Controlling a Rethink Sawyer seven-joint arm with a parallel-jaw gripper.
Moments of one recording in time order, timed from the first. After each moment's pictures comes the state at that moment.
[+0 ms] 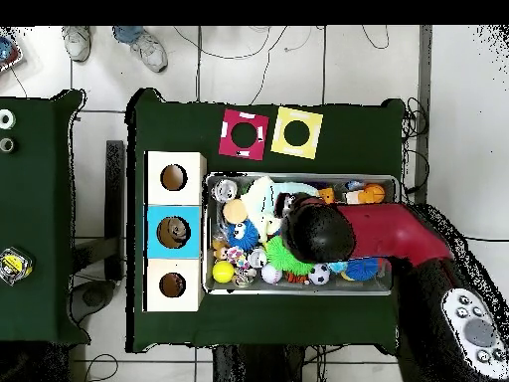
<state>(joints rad) -0.70 -0.81 0.51 1.76 -0.51 0.56 1.96</state>
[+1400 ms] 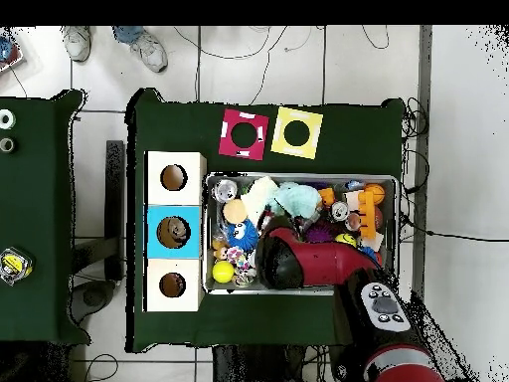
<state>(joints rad) -0.41 -0.54 0.07 1.77 -0.43 -0.03 2.05</state>
